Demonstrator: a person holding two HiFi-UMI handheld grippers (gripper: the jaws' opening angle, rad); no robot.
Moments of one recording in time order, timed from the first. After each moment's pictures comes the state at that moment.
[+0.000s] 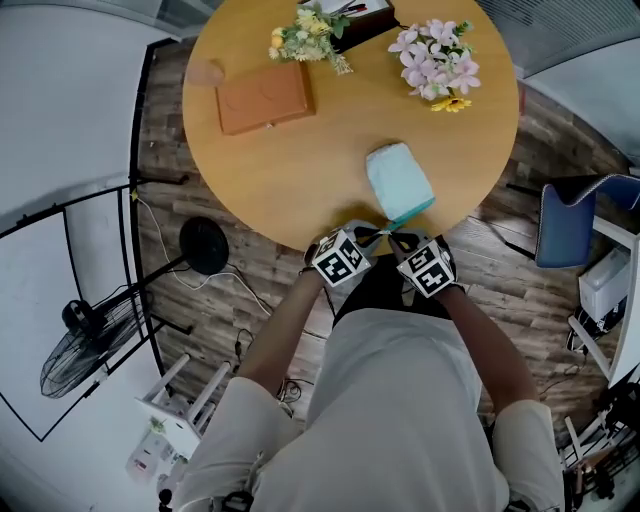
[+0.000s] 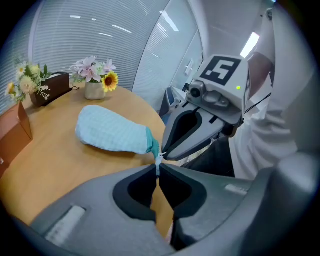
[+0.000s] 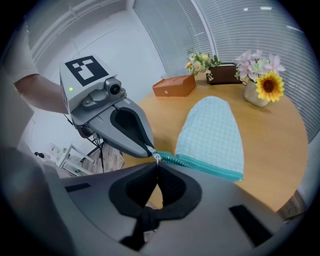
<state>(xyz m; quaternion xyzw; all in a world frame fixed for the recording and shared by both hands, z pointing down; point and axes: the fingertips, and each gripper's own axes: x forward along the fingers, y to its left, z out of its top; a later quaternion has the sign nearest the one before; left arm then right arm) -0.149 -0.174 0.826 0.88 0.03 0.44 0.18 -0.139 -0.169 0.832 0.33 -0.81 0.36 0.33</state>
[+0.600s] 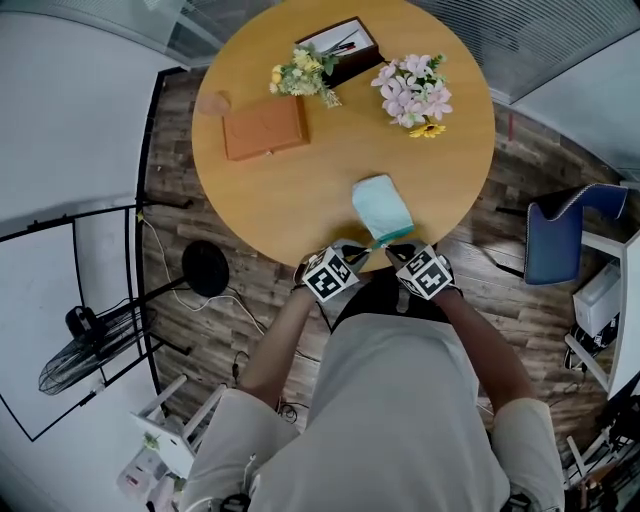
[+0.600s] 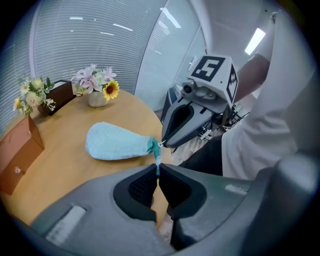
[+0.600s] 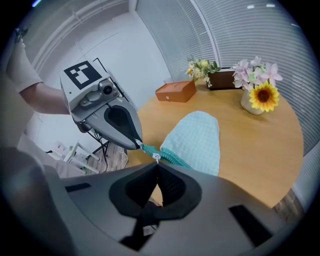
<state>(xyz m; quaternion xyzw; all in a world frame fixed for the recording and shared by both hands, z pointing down) -0.141 -0.175 0.780 0.87 0.00 0.47 0.17 -0.104 -0.173 0.792 0.30 -0.82 0.36 0.32</state>
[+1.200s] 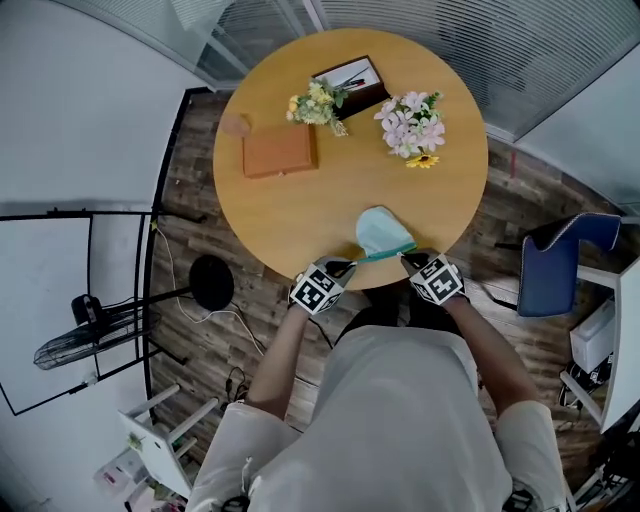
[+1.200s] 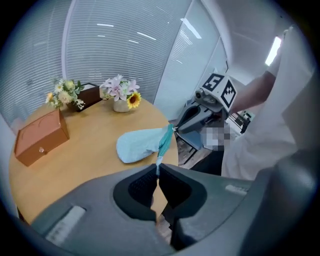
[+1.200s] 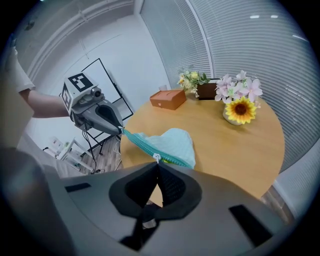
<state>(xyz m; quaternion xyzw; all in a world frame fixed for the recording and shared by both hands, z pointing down) -0.152 -0.188 0.745 0.87 -0.12 0.43 0.21 -0.034 -0.182 0.766 0.32 -0.83 0.32 0.33</state>
